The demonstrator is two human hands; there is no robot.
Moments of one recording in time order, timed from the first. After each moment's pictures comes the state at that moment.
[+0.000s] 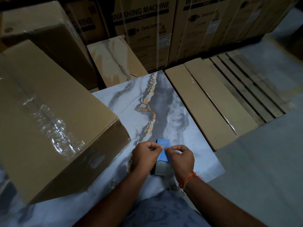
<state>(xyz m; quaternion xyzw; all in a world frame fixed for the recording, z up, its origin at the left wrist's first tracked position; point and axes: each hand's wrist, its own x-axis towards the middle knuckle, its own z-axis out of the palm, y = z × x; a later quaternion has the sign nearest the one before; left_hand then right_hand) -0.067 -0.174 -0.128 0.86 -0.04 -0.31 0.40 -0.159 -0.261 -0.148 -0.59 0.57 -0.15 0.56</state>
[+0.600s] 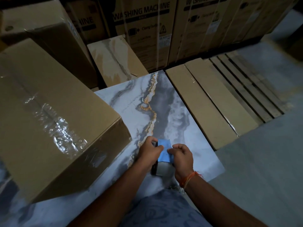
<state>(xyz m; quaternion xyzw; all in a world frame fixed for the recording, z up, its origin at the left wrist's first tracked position) -0.058 -0.188 -0.145 0.81 -0.02 -0.40 0.43 -0.156 -0.259 -0.155 -0.46 0.57 -0.15 0.67</state>
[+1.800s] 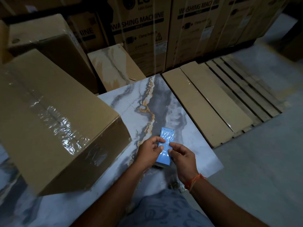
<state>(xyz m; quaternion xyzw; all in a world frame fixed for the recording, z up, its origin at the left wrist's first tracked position) -0.068 -0.166 -0.131 0.75 -0.17 -0.40 0.50 -0.181 -0.255 -0.149 -0.43 0.47 -0.20 0.74</state>
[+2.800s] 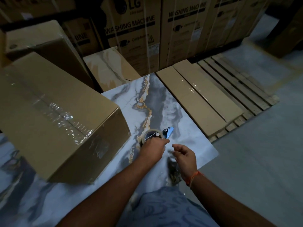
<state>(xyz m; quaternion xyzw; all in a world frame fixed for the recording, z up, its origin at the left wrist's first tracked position) -0.080 -0.167 -0.149 0.82 -0.51 -0.20 0.13 -0.222 -0.237 -0.171 -0.52 0.51 -0.18 0.66</state>
